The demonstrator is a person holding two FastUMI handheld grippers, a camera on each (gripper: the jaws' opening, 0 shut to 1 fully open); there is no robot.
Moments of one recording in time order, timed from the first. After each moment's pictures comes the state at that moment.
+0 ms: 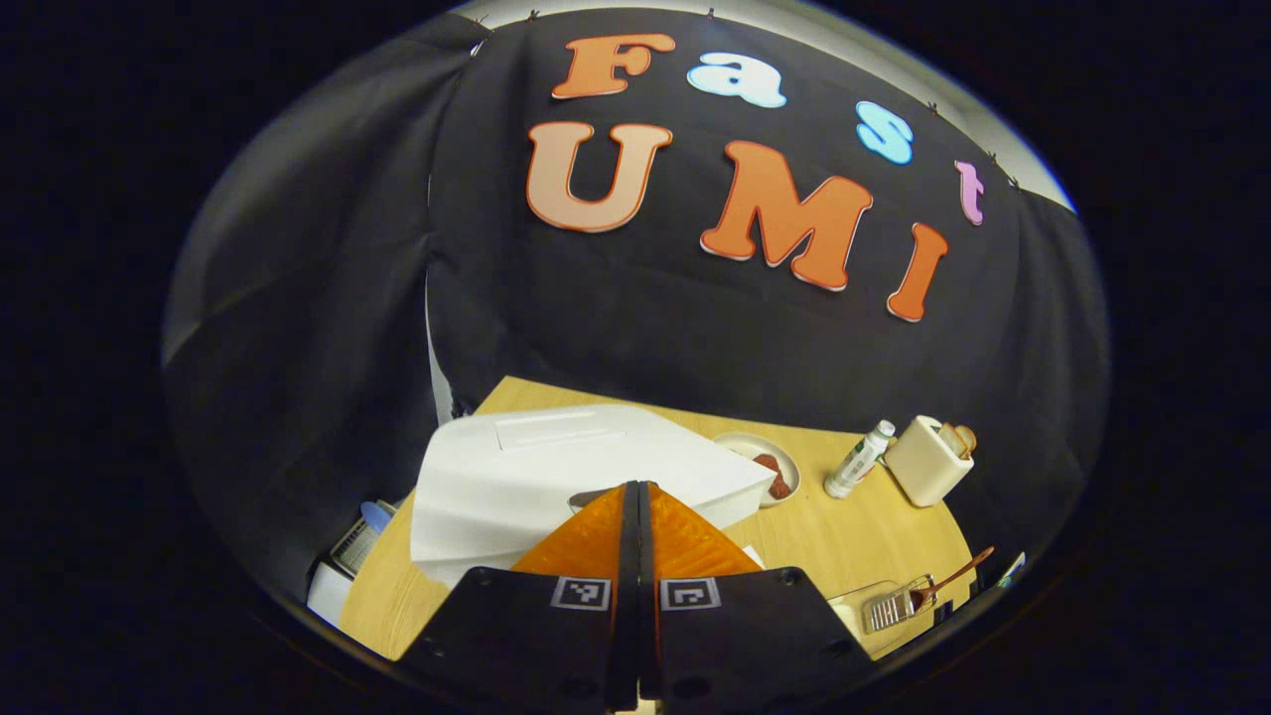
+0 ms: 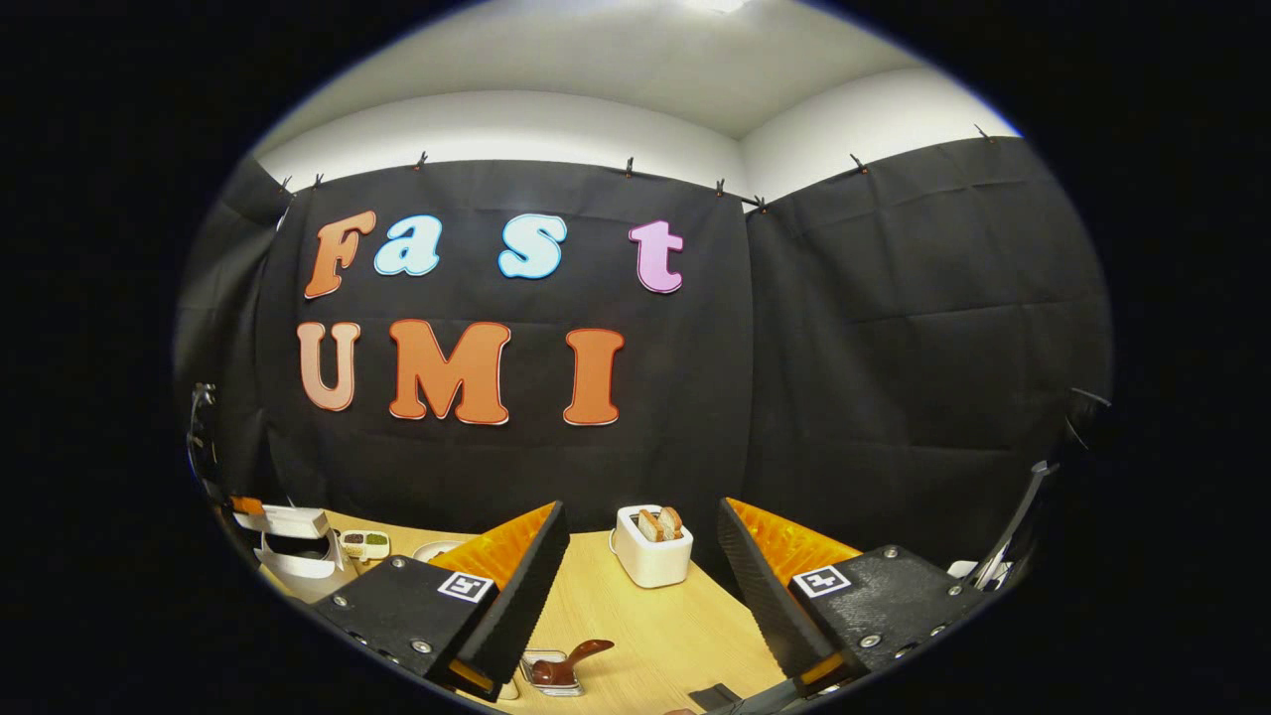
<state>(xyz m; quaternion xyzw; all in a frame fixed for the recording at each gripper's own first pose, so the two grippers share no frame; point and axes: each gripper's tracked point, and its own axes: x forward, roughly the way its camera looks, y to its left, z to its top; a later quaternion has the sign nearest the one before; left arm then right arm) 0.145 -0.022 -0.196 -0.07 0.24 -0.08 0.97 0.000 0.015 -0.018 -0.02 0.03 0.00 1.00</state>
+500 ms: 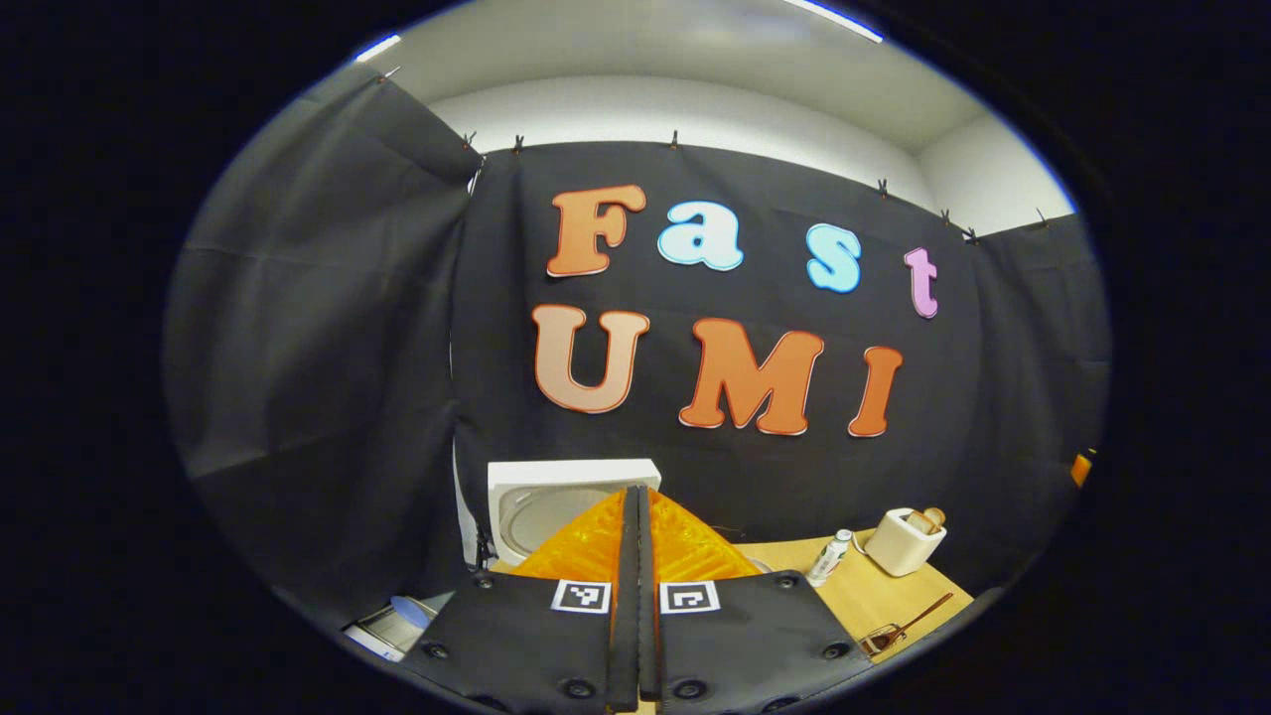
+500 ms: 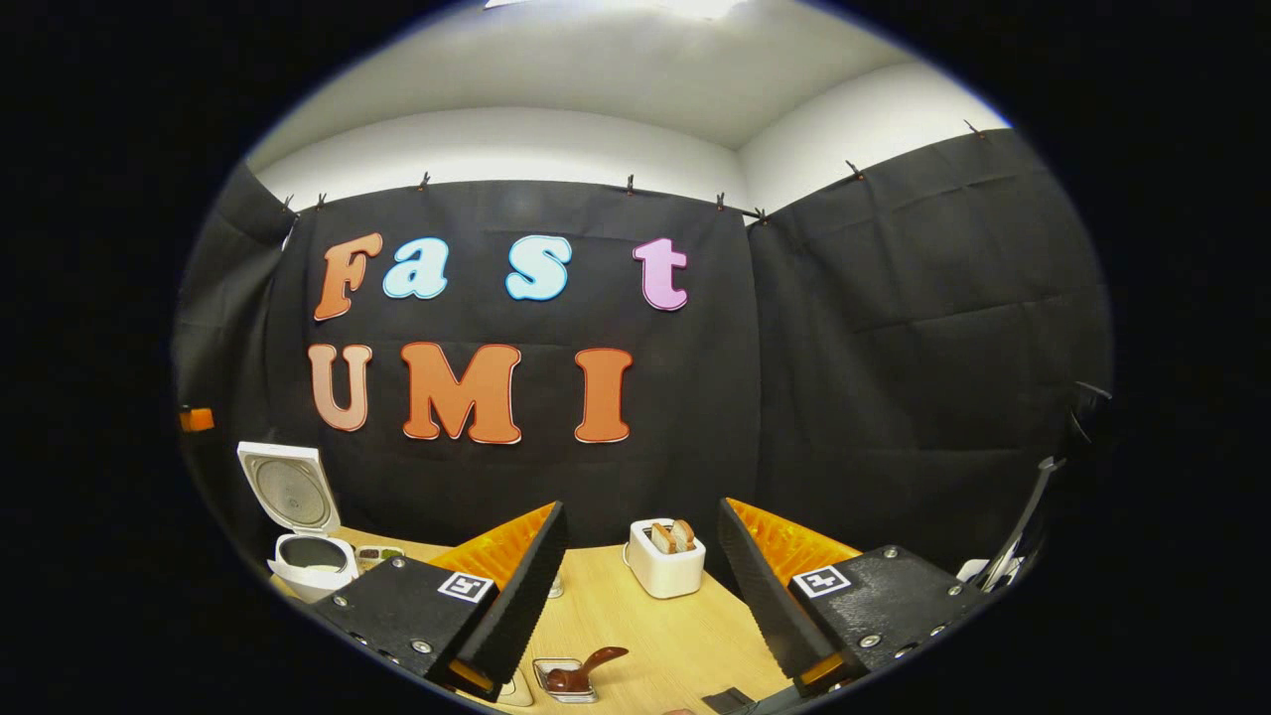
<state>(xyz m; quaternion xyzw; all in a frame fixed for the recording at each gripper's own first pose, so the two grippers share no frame) 0.065 -0.002 0.000 -0.05 0.04 -0.06 1.00 -0.011 0.022 -0.005 0.00 0.01 0.01 1.00</state>
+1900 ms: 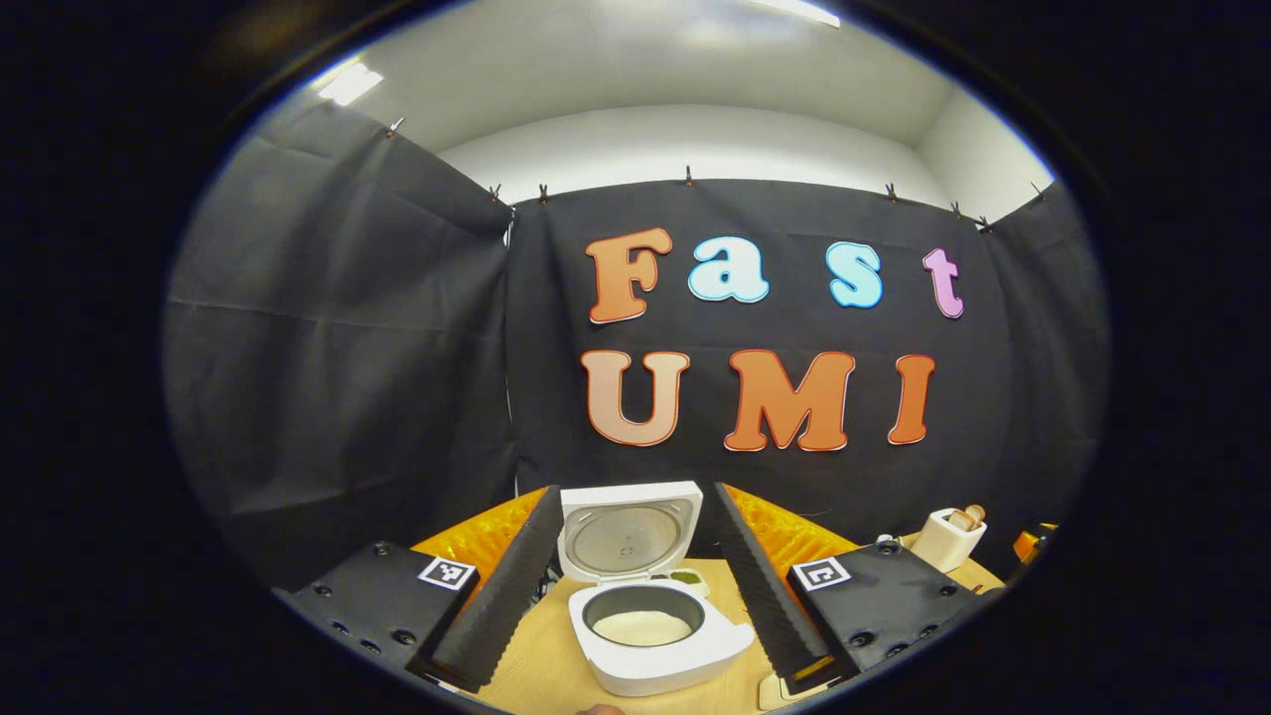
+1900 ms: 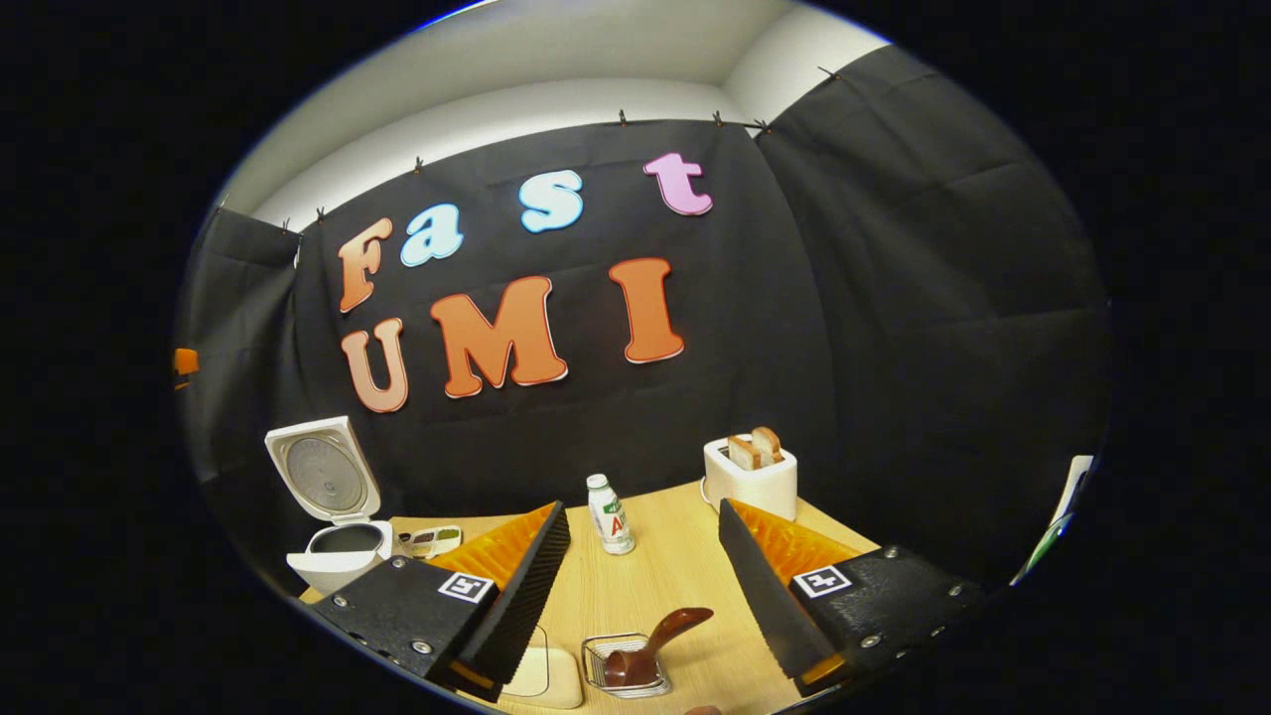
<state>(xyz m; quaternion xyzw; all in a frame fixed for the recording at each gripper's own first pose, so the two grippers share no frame) 0.013 0.023 0.024 0.00 0.00 0.02 1.00 0.047 0.065 -0.194 0.10 0.10 0.10 0.99</state>
